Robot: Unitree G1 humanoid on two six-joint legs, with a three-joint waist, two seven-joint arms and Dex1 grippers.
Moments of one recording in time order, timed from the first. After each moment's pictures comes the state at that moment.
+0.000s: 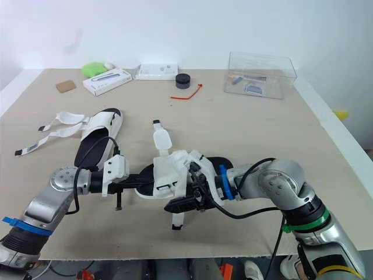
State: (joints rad) left arm -0.31 0.63 -0.19 -0.09 -0.24 0.14 -1.07; right arm -0.60 -0.72 0.27 -0.33 1.19 1.30 0.54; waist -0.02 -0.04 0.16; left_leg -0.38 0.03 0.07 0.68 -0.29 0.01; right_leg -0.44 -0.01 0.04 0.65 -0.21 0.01
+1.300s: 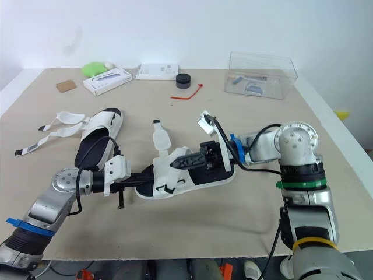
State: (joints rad) left arm -0.29 0.61 -0.19 -0.10 -0.23 0.13 -1.06; right arm -0.92 -0.60 0.05 0.12 1.27 1.61 0.50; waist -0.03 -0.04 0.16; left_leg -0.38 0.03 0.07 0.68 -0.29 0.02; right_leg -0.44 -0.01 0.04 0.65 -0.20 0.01
